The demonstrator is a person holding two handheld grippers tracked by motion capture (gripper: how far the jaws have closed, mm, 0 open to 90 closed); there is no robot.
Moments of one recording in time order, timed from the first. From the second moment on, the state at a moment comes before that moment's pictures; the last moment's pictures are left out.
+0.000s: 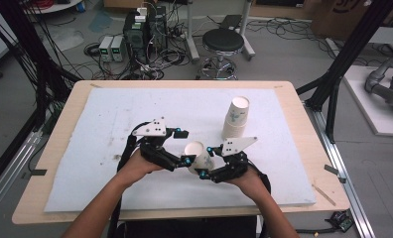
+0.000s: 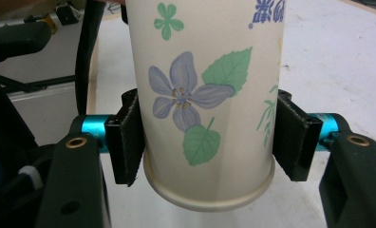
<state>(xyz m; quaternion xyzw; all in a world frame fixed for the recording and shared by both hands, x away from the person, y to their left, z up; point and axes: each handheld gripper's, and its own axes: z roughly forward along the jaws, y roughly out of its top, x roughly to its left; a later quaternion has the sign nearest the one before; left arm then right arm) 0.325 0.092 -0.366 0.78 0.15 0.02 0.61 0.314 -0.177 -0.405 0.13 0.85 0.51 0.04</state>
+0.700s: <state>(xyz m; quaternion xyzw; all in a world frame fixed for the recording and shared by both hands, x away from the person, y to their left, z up) 0.323 0.085 -0.361 0.85 0.09 0.02 0.52 0.318 -0.166 -0.380 0.07 0.92 0.37 0.06</state>
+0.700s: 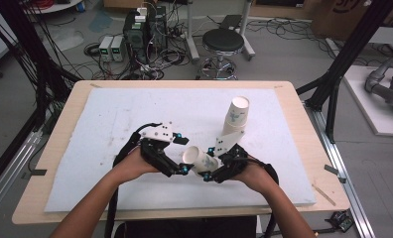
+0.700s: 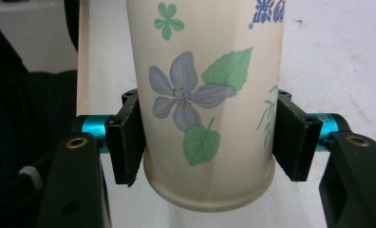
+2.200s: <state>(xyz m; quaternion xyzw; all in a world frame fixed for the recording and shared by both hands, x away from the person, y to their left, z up) 0.327 0.086 -0.370 0.86 0.08 -0.03 0.50 0.317 -0.164 -0.366 0.07 0.94 0.34 0.06</state>
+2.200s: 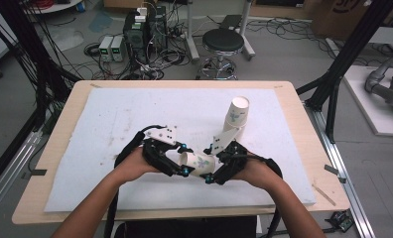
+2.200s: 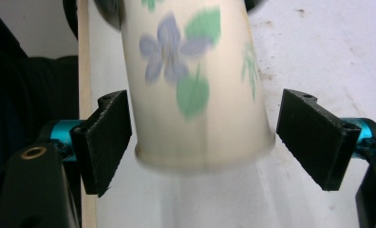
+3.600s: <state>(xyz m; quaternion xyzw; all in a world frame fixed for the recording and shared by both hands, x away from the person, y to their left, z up) 0.307 0.102 -0.387 0.77 0.06 0.00 0.64 0.302 -0.200 -0.403 0.11 0.83 0.54 0.05</state>
